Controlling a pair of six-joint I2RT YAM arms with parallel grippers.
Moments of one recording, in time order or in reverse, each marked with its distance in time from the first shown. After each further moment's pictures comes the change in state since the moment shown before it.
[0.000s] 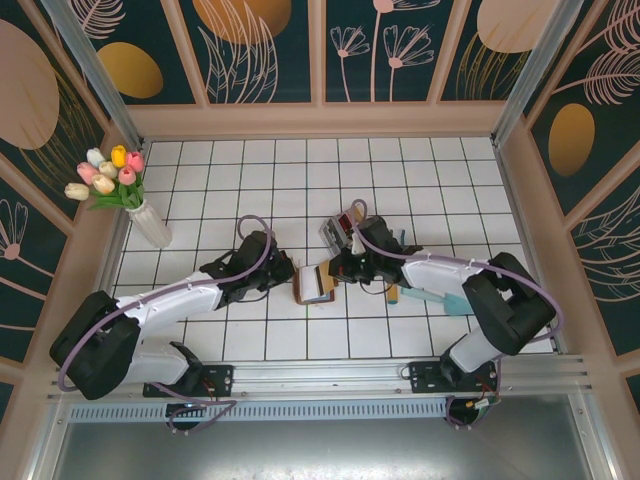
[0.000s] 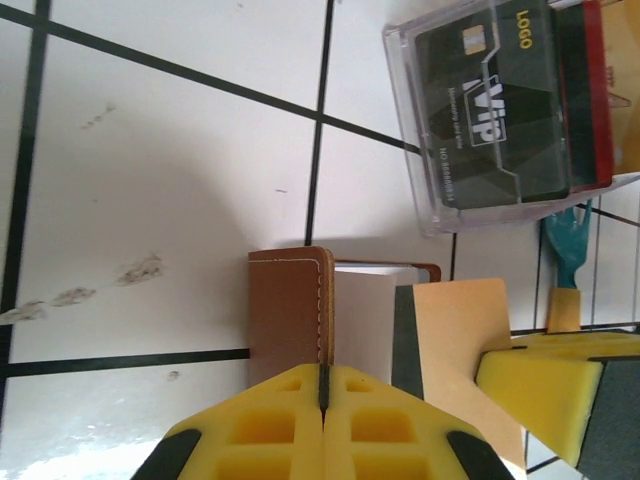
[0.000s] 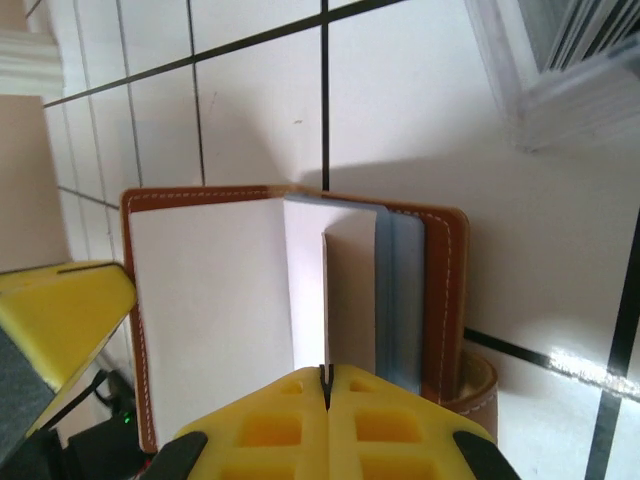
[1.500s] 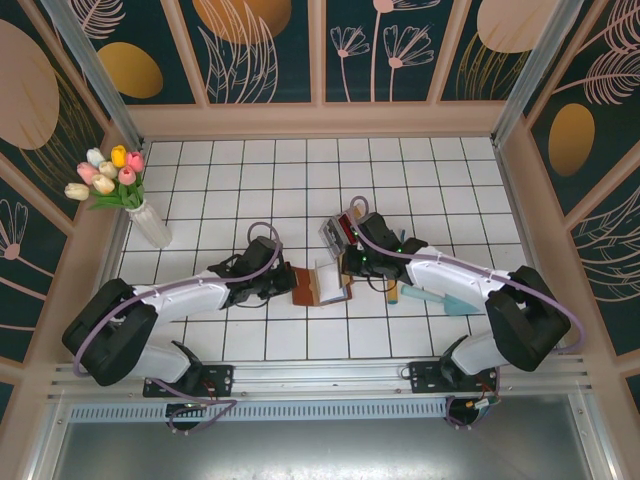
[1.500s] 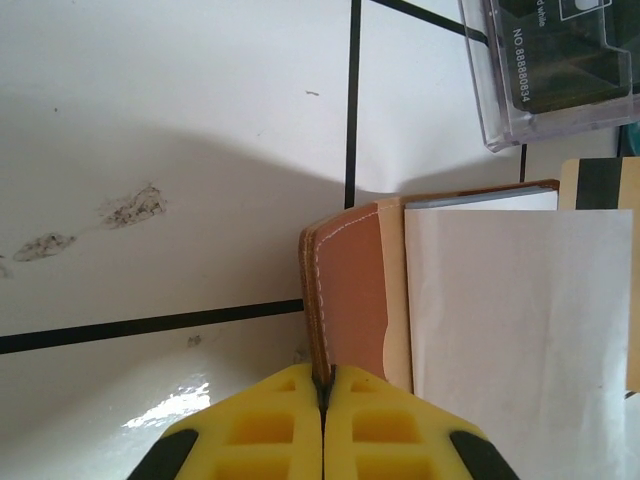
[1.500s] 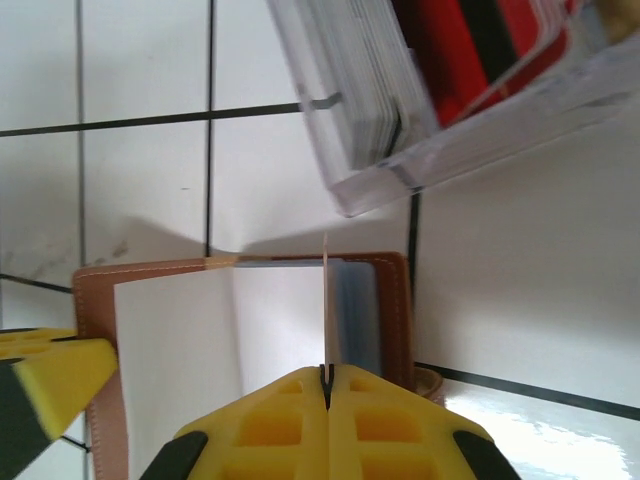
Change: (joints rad) left arm 0.001 0.092 -0.022 0.028 0.113 0.079; right arm 0.040 -0.117 0.089 -0.319 0.356 -0.140
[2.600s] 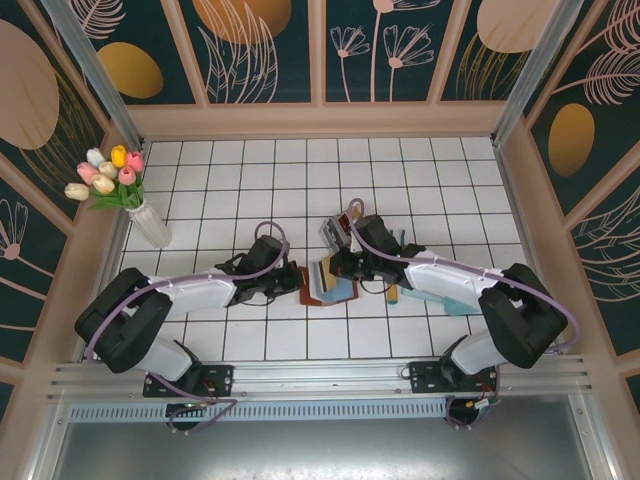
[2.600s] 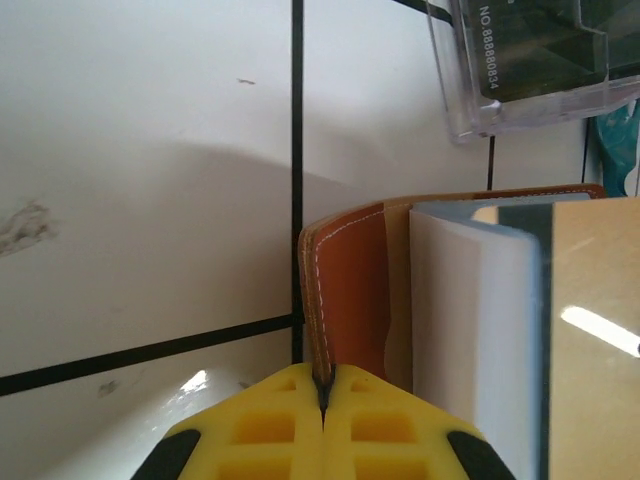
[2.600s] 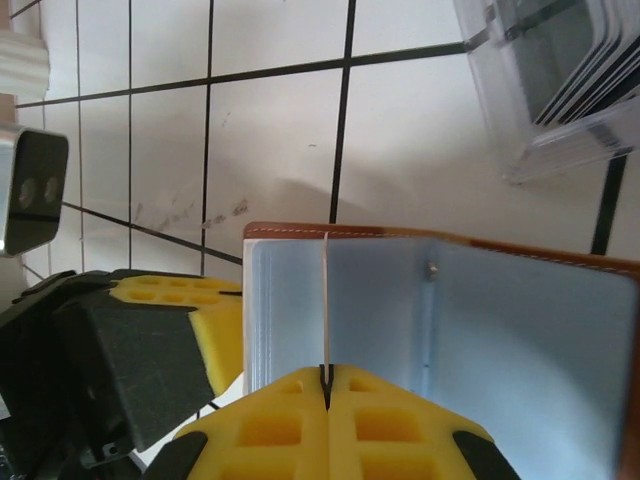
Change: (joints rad) left arm 0.000 0.093 0.004 0.128 0.080 -0.013; right arm 0.000 0.027 -0.072 0.234 -0.240 0.073
